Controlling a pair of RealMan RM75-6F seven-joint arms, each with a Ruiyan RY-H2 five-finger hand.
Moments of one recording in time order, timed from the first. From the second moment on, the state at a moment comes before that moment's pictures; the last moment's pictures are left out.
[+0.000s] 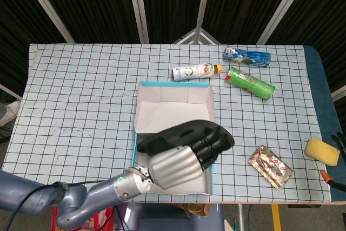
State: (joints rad) left arm -1.23 -1.35 -0.10 -2.12 1.38 1.18 1.29; right arm 0.01 -0.99 0.01 -1.39 -1.56 1.51 0.47
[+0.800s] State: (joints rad) left arm -1.13 -1.69 -0.02 -1.93 1.36 1.19 1.36; right arm 0.01 -0.99 0.01 -1.38 -1.56 1.51 0.50
